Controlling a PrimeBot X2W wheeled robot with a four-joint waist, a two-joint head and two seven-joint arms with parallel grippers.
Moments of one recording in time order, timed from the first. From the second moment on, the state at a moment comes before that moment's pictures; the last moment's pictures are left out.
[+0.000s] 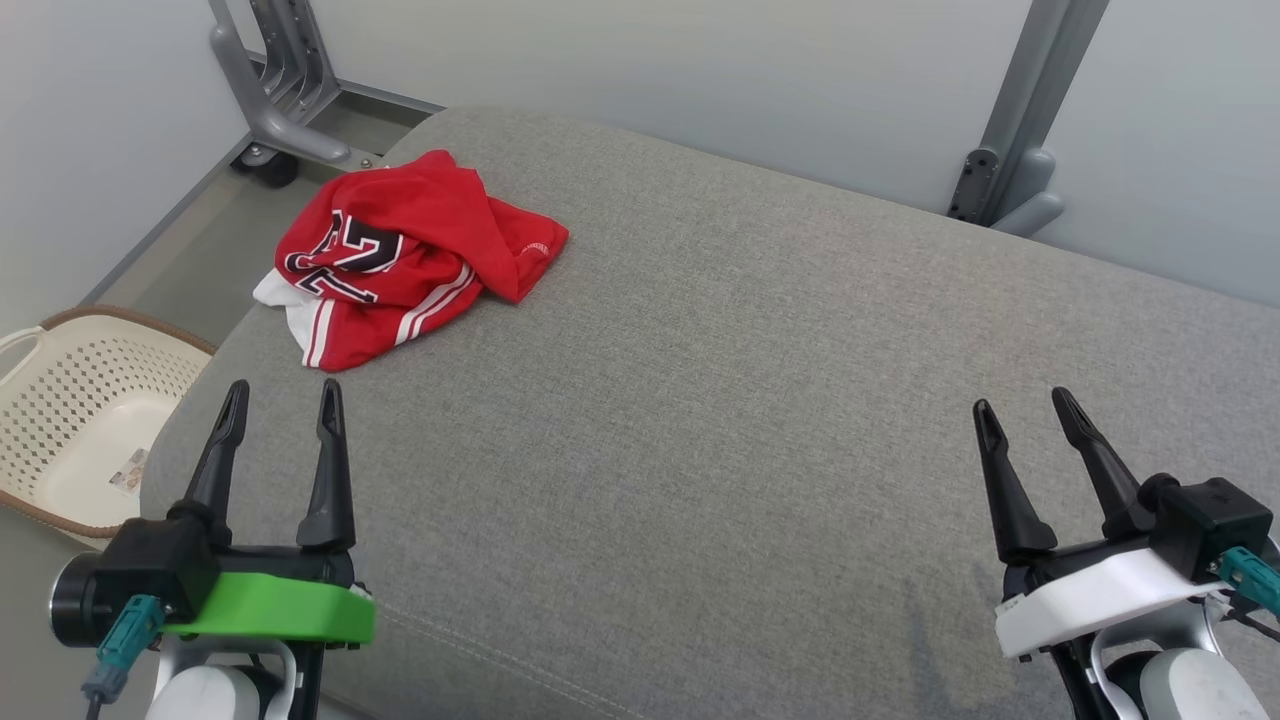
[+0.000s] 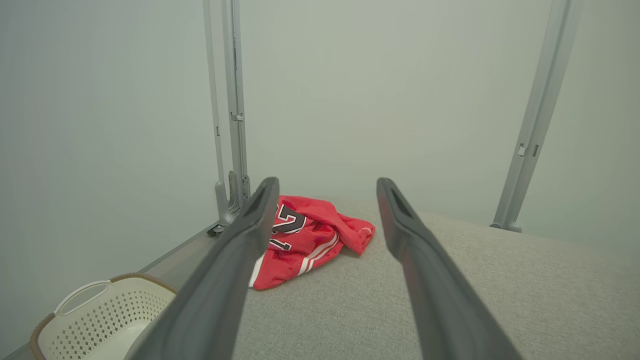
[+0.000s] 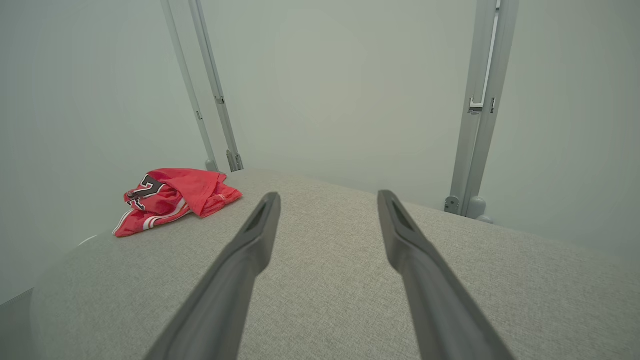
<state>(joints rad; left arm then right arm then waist) -0.09 0.26 -0.19 0.01 -0.38 0.05 -0.23 0.01 -0.15 0.06 -0.08 0.26 0.13 -0.11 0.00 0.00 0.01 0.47</state>
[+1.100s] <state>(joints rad) -0.78 0.28 -0.11 0.77 -0.51 -0.10 -0.19 -0.27 -0.22 0.15 -0.20 0.24 0.13 -0.08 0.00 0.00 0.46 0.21</state>
